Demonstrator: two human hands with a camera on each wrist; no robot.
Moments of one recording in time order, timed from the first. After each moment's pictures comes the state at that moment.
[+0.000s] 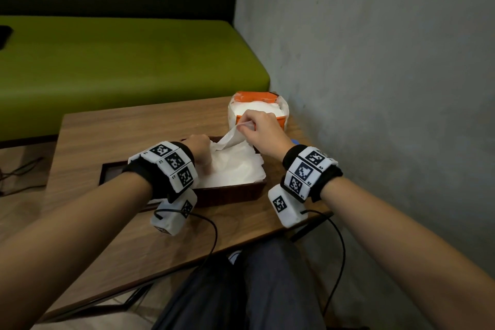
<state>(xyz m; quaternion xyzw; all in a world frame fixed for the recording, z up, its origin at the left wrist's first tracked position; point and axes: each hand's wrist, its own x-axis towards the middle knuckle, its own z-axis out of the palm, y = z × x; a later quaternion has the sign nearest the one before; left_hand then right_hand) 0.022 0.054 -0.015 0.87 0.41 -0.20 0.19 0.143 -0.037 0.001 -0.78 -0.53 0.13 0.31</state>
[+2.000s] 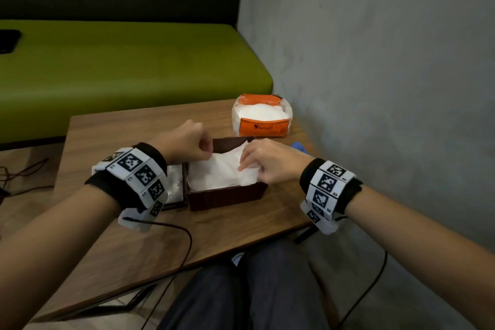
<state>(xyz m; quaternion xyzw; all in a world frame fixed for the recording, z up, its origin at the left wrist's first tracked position) -0.015 0.084 -0.007 0.95 0.22 -0.01 0.23 0.147 -0.067 -0.003 -0.64 -0.75 0.16 0.01</state>
